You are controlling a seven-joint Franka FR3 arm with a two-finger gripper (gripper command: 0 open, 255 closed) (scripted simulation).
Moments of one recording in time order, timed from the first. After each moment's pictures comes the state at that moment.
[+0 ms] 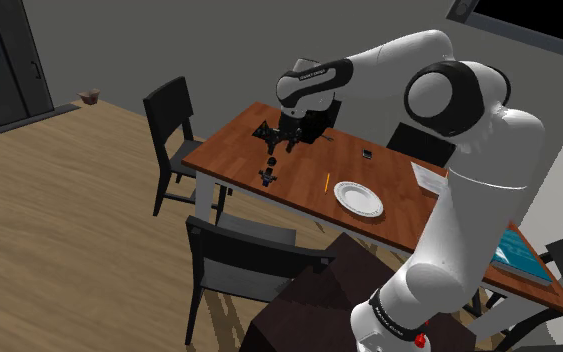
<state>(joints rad) -0.11 0.30 -0.19 -1.88 0.14 2.14 -0.19</state>
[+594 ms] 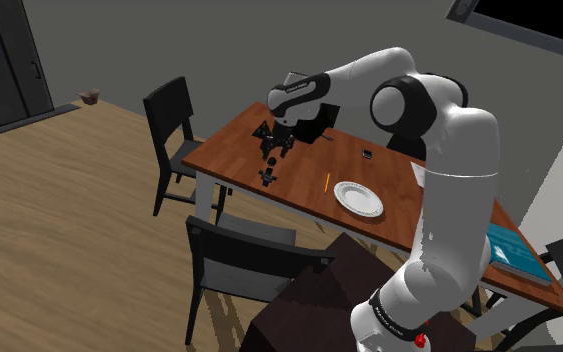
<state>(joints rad) -0.15 0.51 -0.18 -1.72 0.18 2.17 -0.23</state>
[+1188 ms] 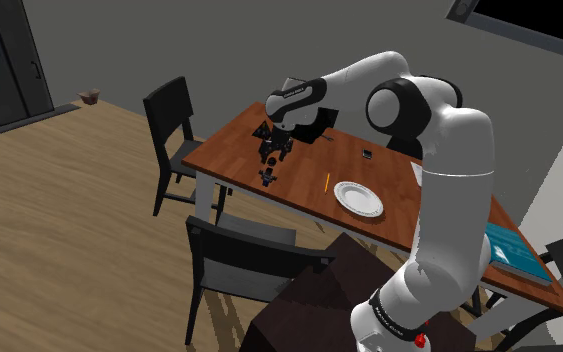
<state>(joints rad) -0.15 0.54 -0.18 -1.72 0.19 2.21 -0.23</state>
